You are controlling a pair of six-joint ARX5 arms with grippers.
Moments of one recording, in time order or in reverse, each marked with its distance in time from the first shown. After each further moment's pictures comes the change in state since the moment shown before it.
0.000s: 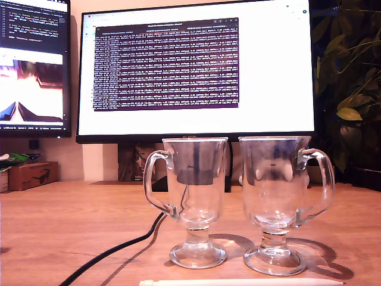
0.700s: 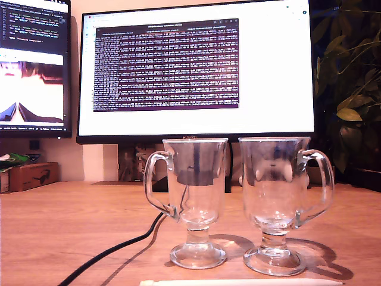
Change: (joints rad) left arm 0.000 -0.253 -0.099 -0.138 -0.004 0.000; right arm 0.009 -0.290 -0.268 0.112 -0.003 0.028
